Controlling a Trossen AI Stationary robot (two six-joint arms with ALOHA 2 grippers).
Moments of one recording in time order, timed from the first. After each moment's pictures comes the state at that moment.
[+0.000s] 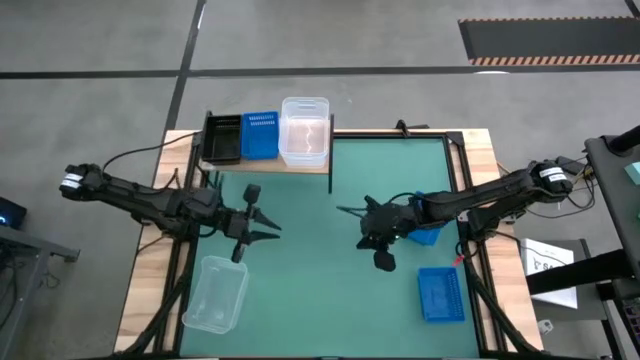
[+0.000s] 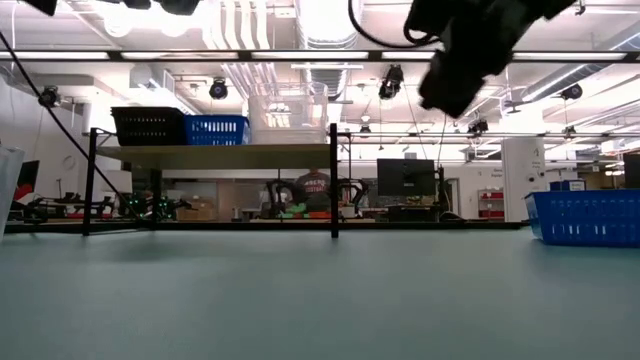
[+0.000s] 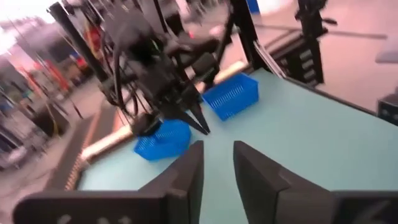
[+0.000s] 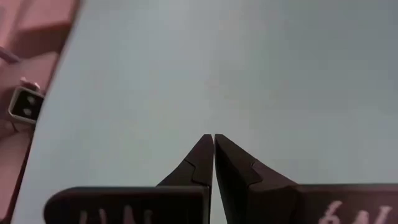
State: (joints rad) left arm -0.21 0.84 0.60 0.10 -0.01 0.44; right arm 0.16 1.39 0.89 -0.27 -0.13 0.24
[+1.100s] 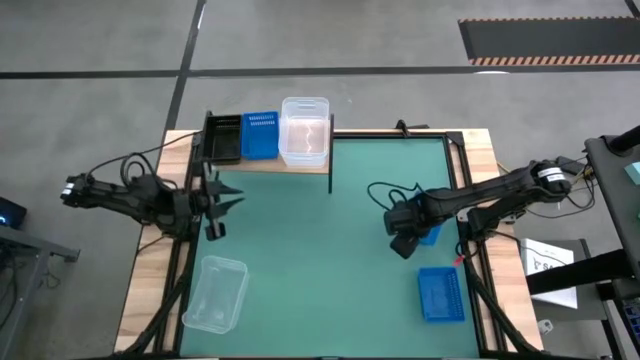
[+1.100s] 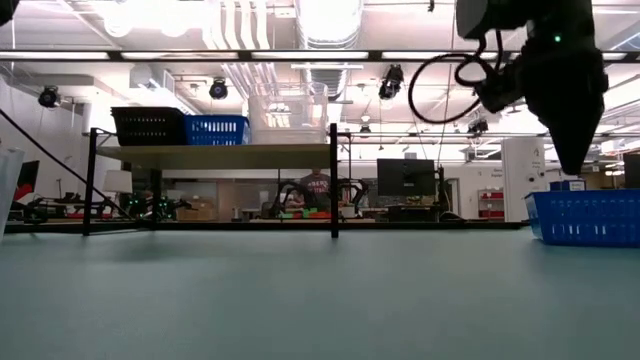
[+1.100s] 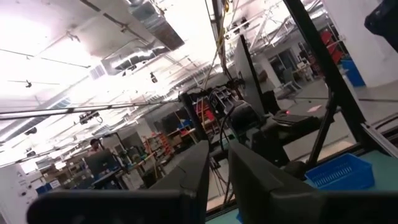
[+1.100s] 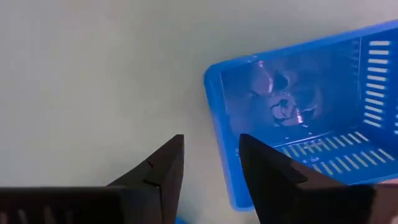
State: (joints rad) left arm -0.21 0.48 0.45 0.35 -0.22 0.58; right arm 0.15 1.40 0.96 -1.13 -0.02 0.85
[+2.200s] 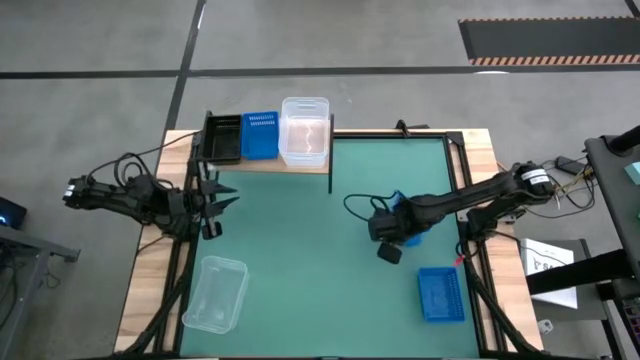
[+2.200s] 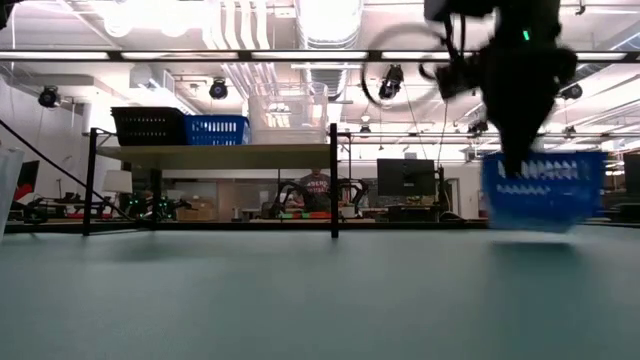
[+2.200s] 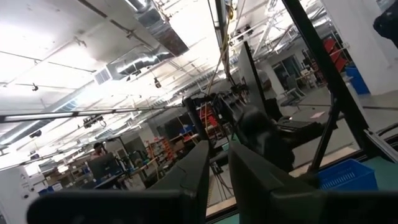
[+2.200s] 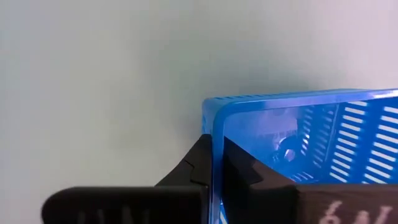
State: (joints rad) left arm -0.21 0.42 0.41 0.35 -0.21 0.58; right arm 0.17 1.54 1.05 -0.99 0.08 0.61
